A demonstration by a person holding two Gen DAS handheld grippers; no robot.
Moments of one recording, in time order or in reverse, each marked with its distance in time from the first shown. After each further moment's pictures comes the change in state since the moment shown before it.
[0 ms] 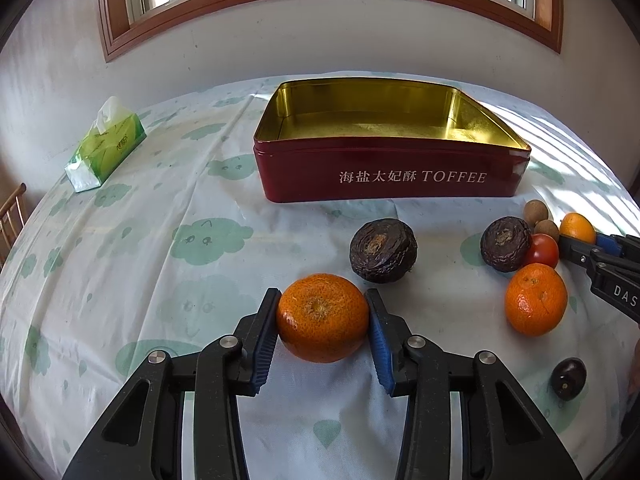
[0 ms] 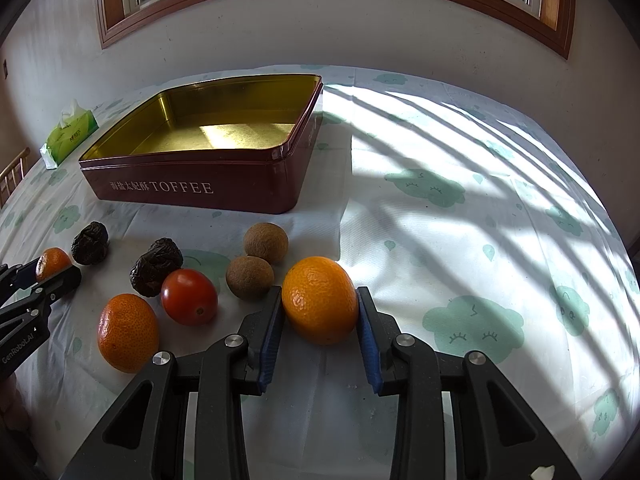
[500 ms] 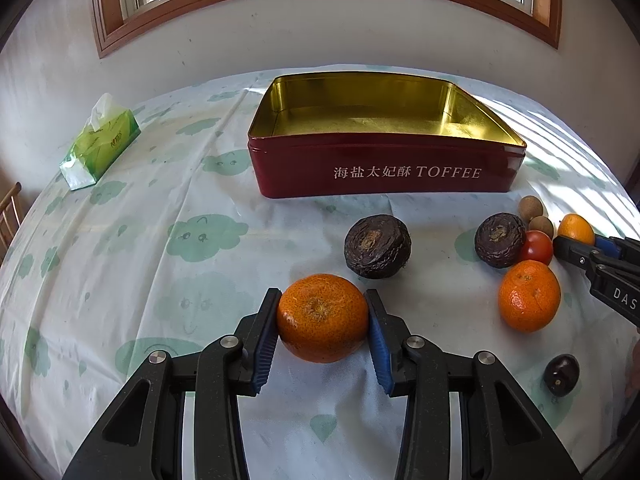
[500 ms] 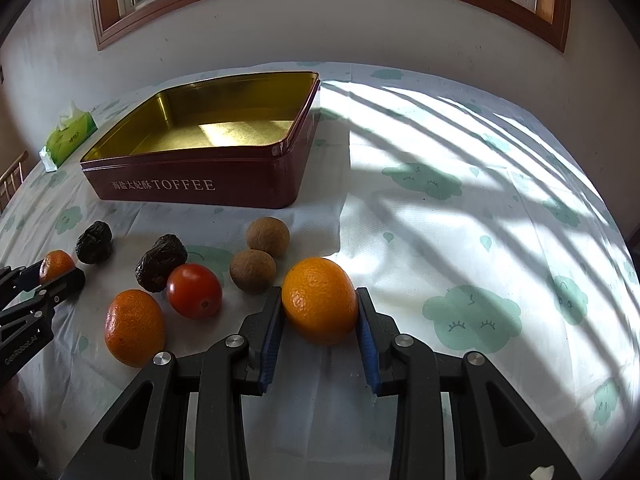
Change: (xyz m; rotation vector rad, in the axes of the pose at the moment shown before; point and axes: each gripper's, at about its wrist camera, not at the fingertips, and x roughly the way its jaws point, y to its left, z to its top) left arm 0.000 0.001 0.004 -0.003 0.033 -0.027; right arm -0.003 -0.002 -0.002 0.019 0.016 0.001
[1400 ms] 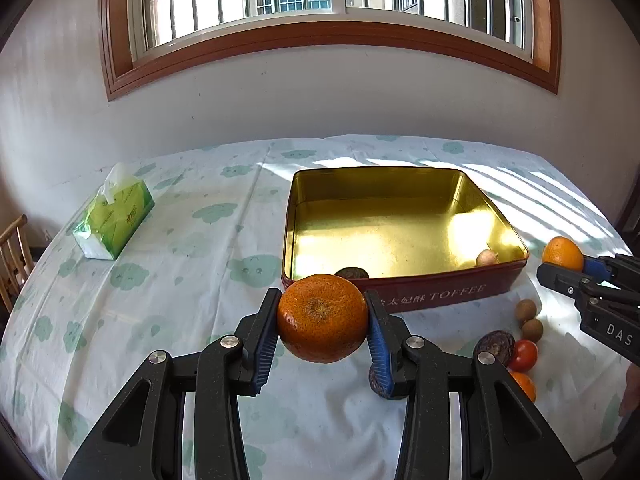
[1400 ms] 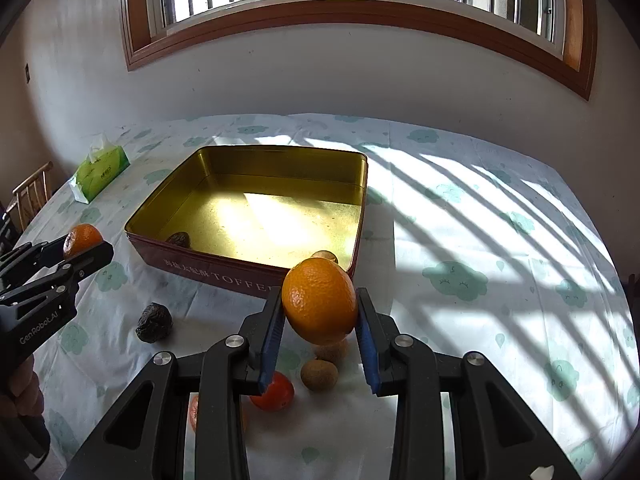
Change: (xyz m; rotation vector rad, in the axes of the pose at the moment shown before) left arm -0.027 0.022 0.072 -0.003 -0.164 -0.001; right arm -0.028 0.036 0.065 -0.061 -0.099 0.069
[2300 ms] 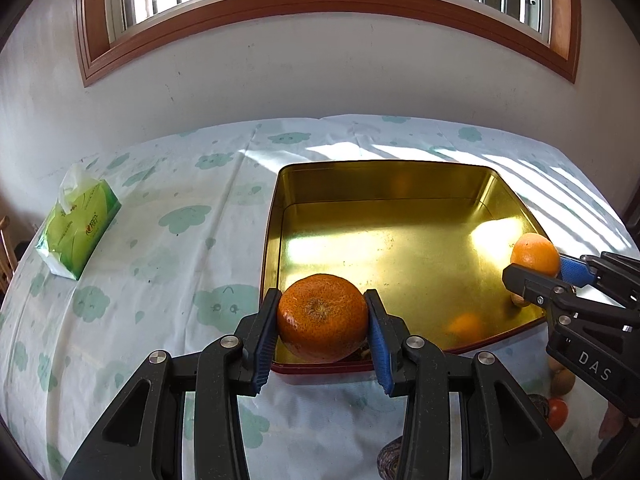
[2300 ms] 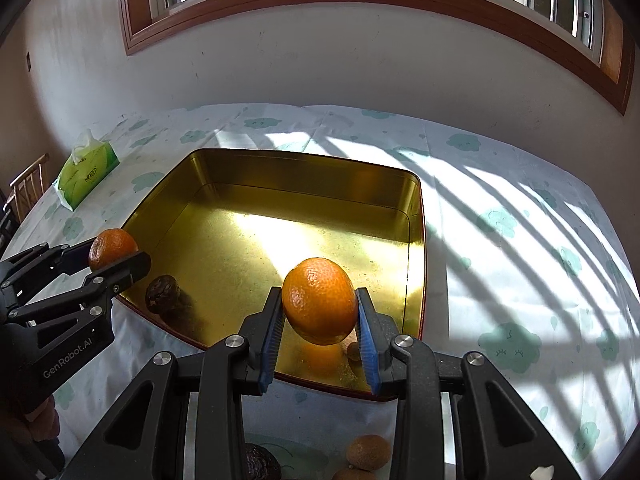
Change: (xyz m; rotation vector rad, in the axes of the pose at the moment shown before) left arm 0.076 -0.003 0.032 0.000 0.095 -0.009; right arm 0.073 0.024 0.043 -0.029 0.056 0.027
